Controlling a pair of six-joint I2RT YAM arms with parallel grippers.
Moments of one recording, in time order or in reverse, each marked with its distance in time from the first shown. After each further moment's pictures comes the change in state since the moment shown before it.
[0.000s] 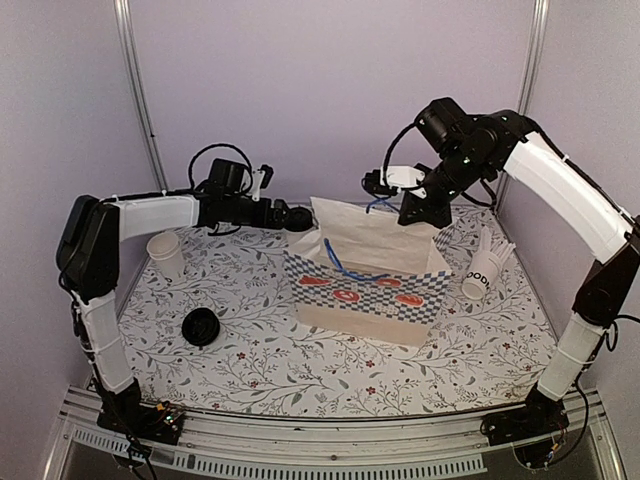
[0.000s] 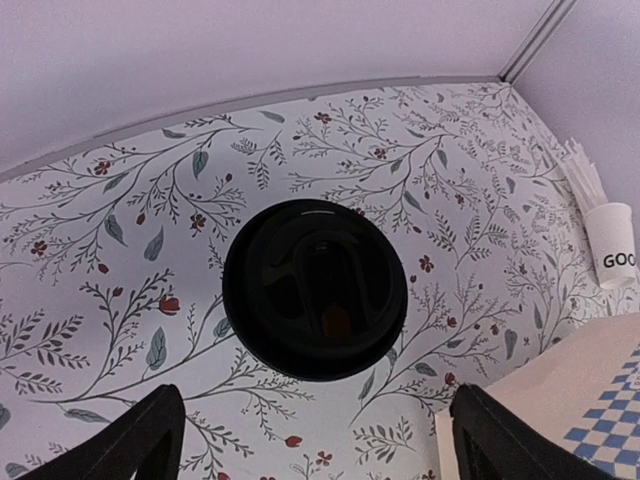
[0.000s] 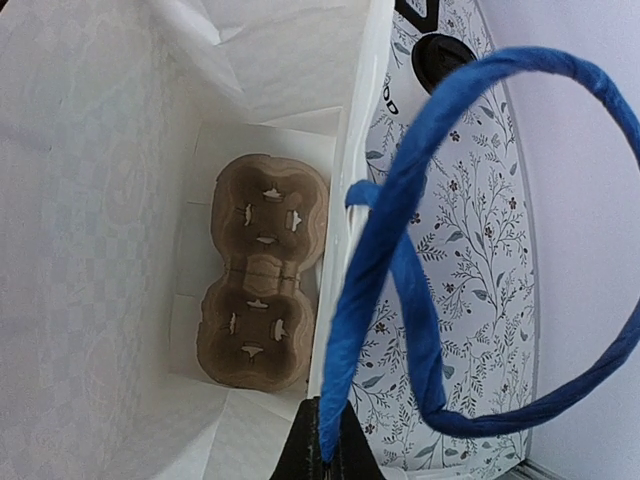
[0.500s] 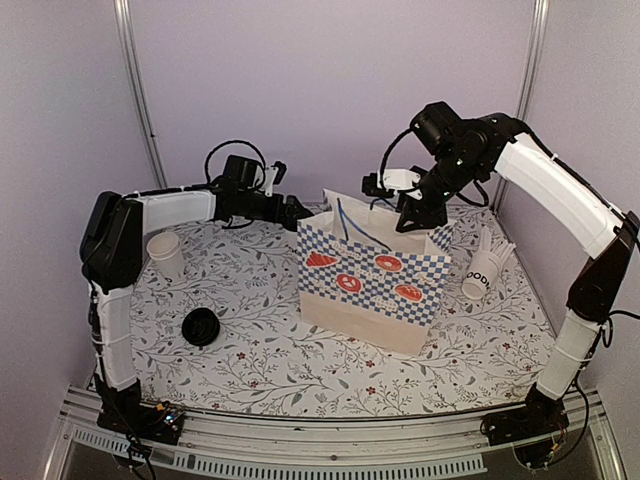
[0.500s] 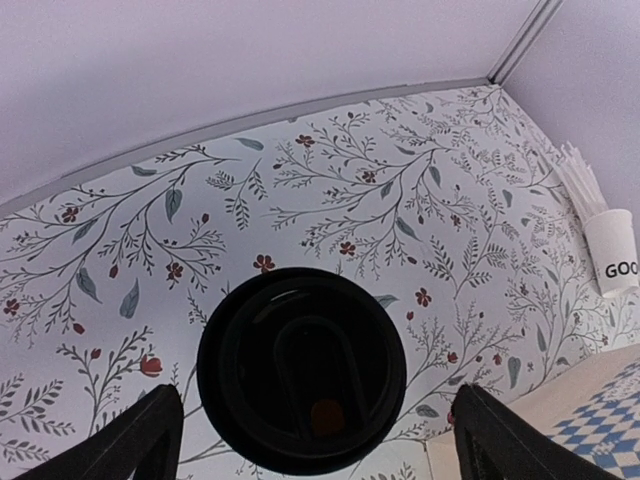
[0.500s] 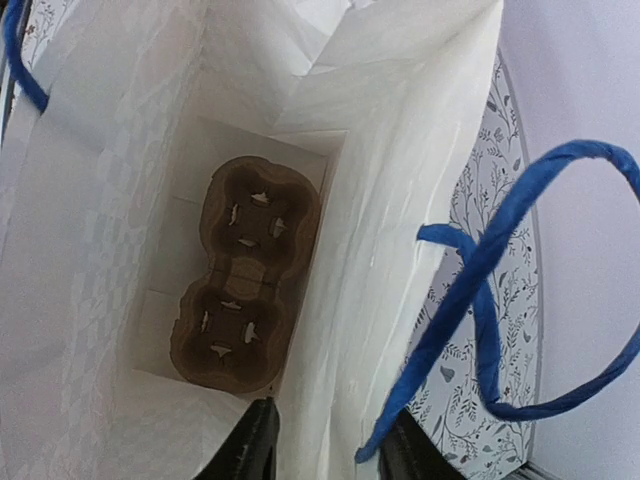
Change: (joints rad) left arm -0.011 0.153 0.172 -0.013 0.036 0.035; right arm -0.029 0.040 0.000 0.020 -0.005 -0.023
